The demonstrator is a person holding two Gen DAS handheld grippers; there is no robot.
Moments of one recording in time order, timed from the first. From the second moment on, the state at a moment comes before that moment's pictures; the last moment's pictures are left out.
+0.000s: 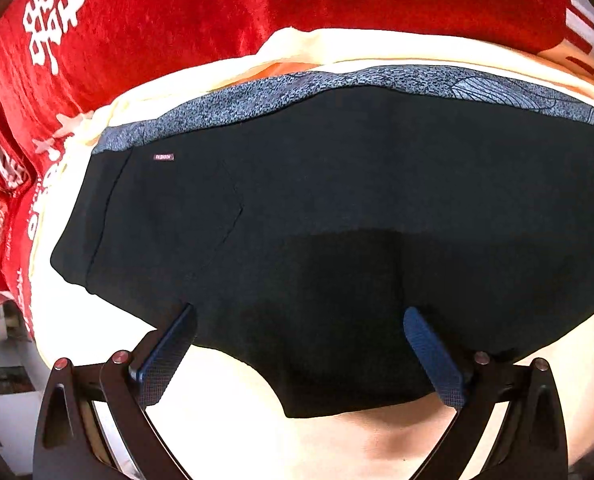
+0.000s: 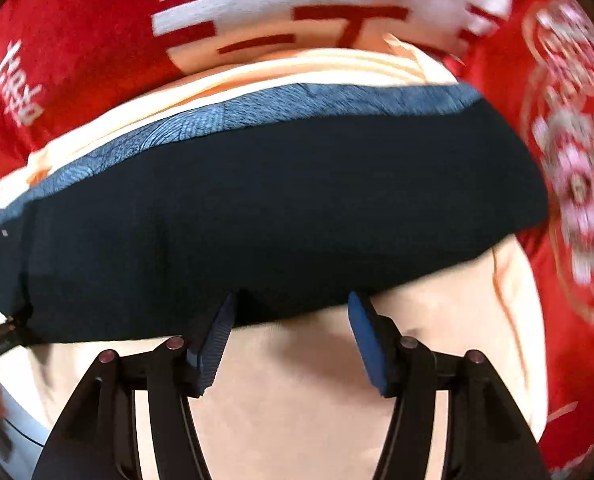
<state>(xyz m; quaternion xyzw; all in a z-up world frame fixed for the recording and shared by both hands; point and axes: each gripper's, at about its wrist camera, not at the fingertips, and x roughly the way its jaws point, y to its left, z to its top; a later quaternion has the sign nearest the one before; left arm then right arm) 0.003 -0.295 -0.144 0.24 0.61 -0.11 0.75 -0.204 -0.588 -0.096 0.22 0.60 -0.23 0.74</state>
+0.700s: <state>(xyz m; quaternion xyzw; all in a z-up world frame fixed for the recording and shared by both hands) 0.006 -0.328 -0.127 0.25 0.63 -0.18 0.72 -0.254 -0.531 -0.089 0.34 0.59 -0.25 0.69</state>
